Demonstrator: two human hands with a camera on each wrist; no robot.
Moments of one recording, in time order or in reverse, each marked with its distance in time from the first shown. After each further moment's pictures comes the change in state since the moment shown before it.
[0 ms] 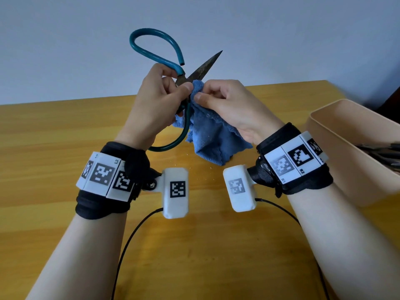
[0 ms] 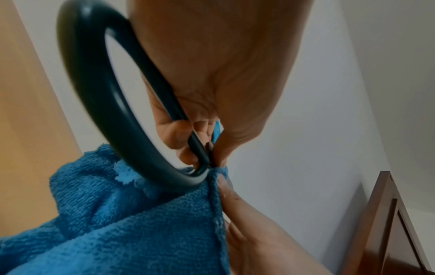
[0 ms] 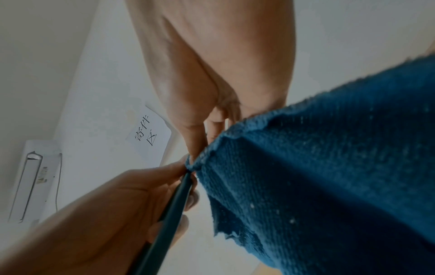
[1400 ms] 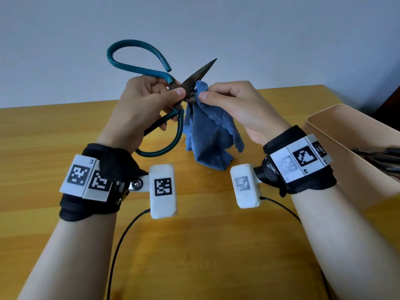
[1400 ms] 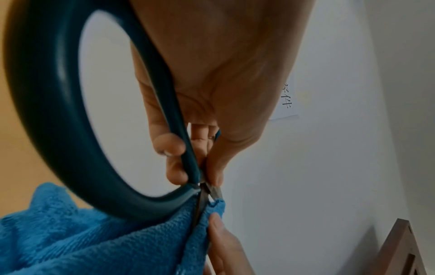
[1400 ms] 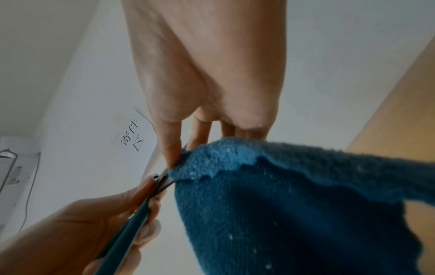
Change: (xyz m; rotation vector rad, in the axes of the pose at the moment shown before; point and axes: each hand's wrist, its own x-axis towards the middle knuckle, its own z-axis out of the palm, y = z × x) left_hand -0.002 0.001 -0.020 -0.090 -0.082 -0.046; right_hand -0.002 0.005 -0.021 0.101 -0.038 -0.029
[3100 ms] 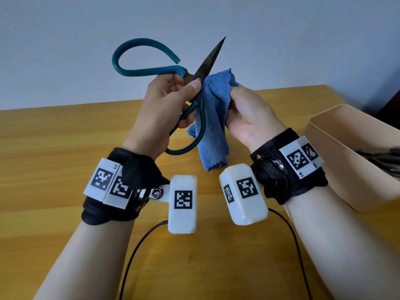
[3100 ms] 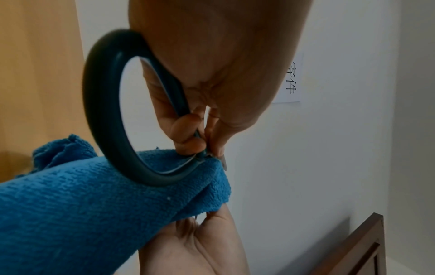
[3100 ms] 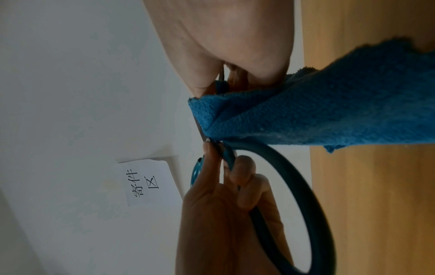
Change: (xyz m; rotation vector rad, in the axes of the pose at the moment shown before) left_hand -0.009 0.016 0.033 -0.224 0.066 -0.080; right_hand 0.011 -0.004 0.018 0.753 0.248 0.246
